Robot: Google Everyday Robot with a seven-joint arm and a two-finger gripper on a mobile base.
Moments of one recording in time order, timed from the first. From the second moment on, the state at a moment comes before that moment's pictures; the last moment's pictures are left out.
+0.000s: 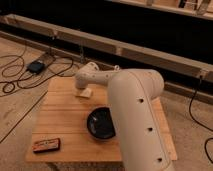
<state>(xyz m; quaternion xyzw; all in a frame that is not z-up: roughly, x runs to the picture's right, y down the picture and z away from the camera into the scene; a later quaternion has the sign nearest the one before) -0.184 0.004 0.965 -0.16 -0.19 0.02 0.97</state>
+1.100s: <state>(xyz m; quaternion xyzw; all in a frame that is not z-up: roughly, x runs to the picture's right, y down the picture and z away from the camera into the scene) -0.184 0.004 0.965 -0.16 -0.19 0.02 0.97</state>
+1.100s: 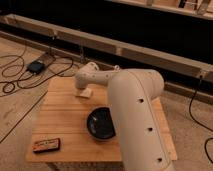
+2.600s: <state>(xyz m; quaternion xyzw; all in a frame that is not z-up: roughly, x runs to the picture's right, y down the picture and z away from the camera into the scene) -0.171 0.012 0.946 -0.18 -0.17 -0.01 0.97</state>
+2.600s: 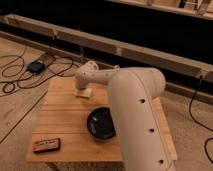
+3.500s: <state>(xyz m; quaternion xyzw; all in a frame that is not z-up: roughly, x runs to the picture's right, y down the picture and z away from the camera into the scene) -0.092 0.047 0.871 -0.21 -0.14 0.01 0.97</state>
